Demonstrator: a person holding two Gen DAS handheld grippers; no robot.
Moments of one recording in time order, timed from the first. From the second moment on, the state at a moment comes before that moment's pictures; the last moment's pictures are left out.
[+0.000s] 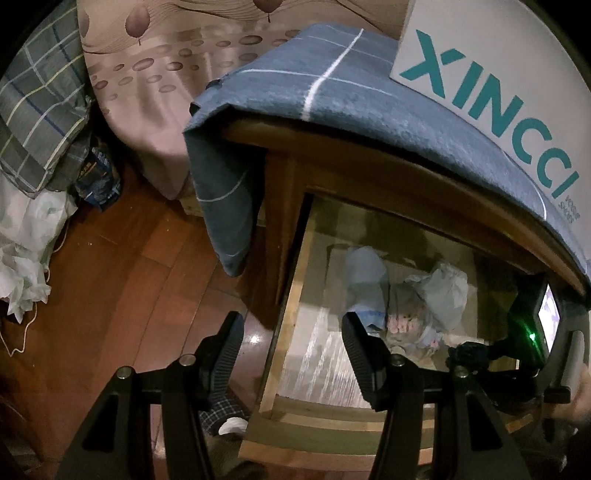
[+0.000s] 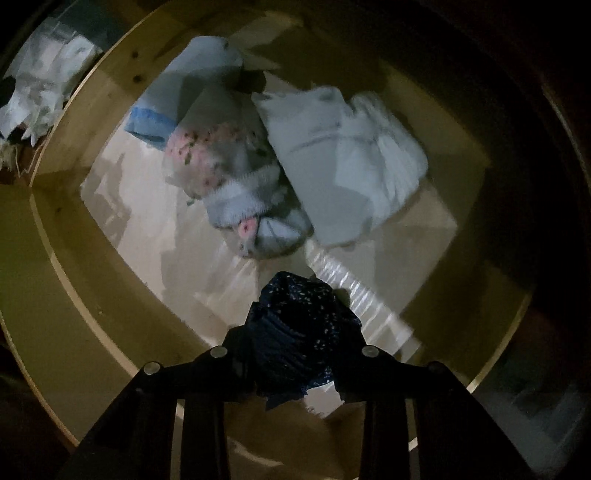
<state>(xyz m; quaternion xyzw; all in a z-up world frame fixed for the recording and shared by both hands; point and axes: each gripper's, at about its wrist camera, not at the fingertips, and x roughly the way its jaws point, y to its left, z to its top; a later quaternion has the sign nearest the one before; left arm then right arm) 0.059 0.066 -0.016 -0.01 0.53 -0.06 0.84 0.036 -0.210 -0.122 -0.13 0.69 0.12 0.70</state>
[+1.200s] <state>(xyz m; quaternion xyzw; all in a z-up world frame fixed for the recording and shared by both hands) 0.050 0.016 -0.047 0.03 0.58 -0.10 0.81 0.008 -0.318 -0.128 0.08 0.69 -0.02 0.72</state>
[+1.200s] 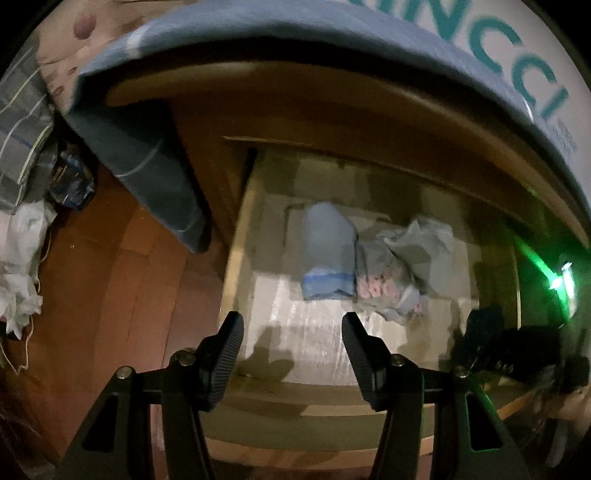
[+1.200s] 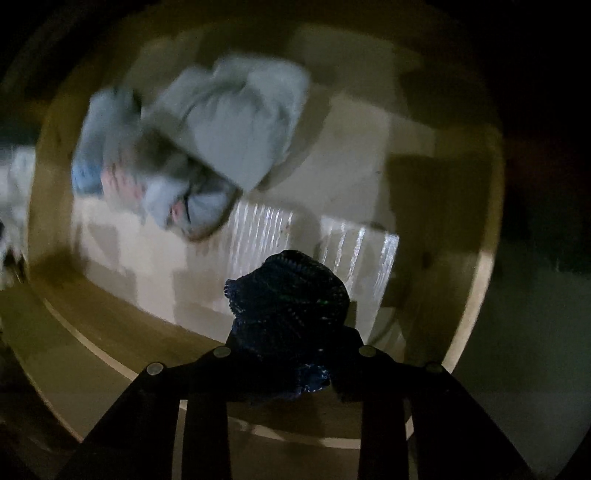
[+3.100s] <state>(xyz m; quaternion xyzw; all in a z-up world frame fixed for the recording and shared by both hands) 0.104 -0.040 -0.166 -0.26 0.72 0.05 0.64 -0.045 -0.333 -0.081 0.22 0.63 -0.01 0.75</state>
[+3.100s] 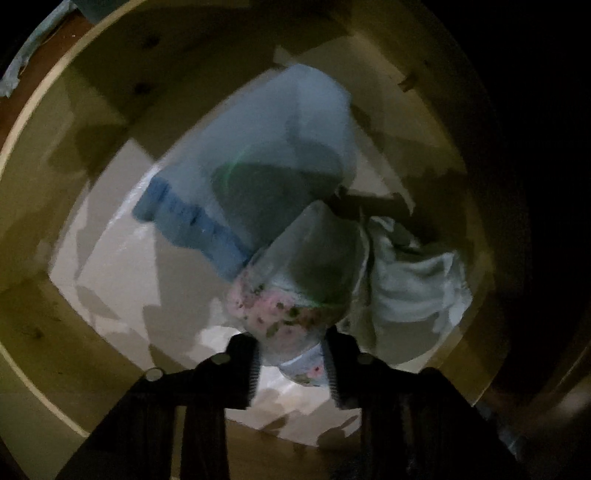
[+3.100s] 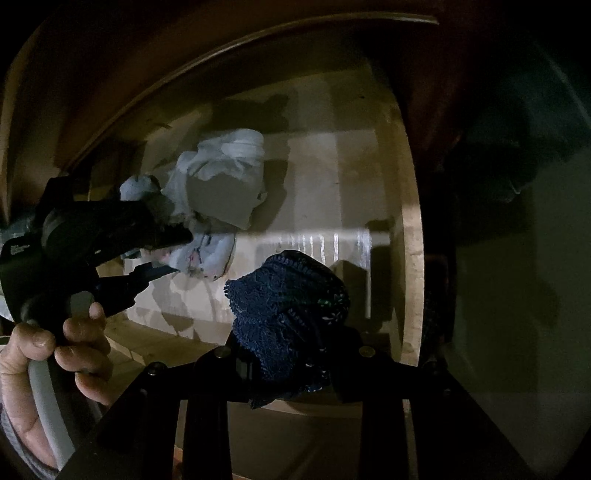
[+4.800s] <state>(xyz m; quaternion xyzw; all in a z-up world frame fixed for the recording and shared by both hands) 0.017 0.008 0.208 0.10 0.39 -0.21 0.89 -0.037 -0.307 -0.082 0.14 0.61 -0.04 0.78</state>
